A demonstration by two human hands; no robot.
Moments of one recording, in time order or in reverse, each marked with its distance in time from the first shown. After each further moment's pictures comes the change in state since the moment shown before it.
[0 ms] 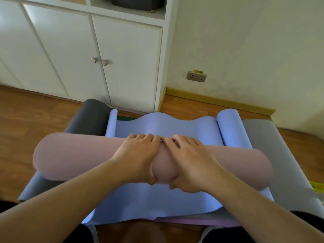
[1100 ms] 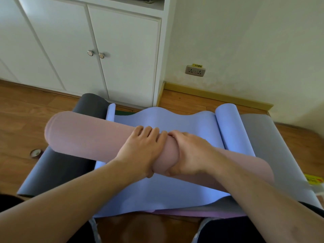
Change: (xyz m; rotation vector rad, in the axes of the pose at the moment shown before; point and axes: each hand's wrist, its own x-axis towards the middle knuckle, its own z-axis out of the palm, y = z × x) left_hand -0.001 0.012 0.012 0.239 0.058 0.066; right_hand 0.008 0.006 -0.004 0.278 -0.088 0.150
